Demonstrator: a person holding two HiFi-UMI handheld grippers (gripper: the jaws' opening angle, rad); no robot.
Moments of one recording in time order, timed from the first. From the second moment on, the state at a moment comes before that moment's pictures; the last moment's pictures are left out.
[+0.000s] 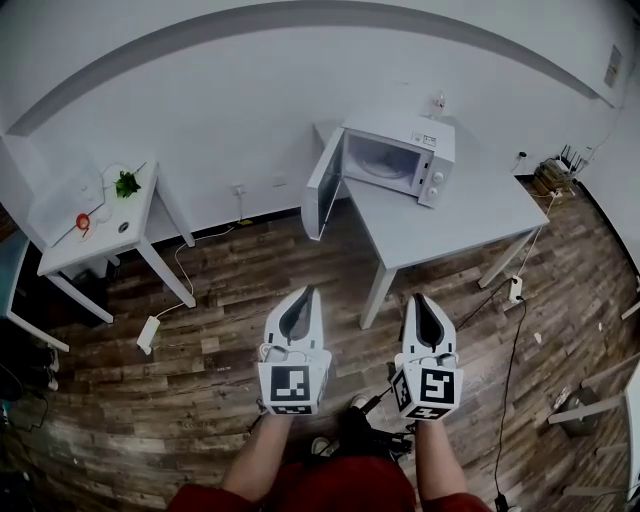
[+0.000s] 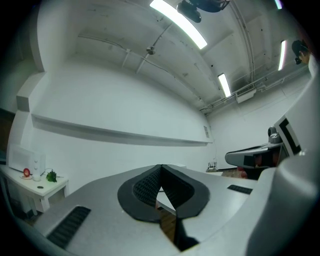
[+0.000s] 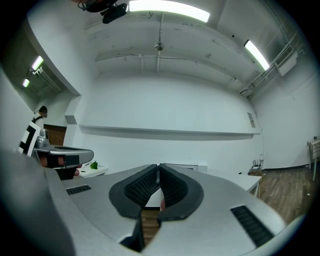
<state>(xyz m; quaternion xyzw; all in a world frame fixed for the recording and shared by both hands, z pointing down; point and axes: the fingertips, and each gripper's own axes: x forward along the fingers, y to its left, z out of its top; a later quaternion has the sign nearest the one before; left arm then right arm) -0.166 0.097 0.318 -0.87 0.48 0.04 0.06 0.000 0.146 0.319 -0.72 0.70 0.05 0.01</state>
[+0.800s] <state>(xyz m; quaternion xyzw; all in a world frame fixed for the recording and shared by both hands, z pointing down) -0.058 -0.025 0.305 -0.87 0.49 0.03 0.06 0.117 0.019 0.315 -0.71 0.70 0.03 0.02</state>
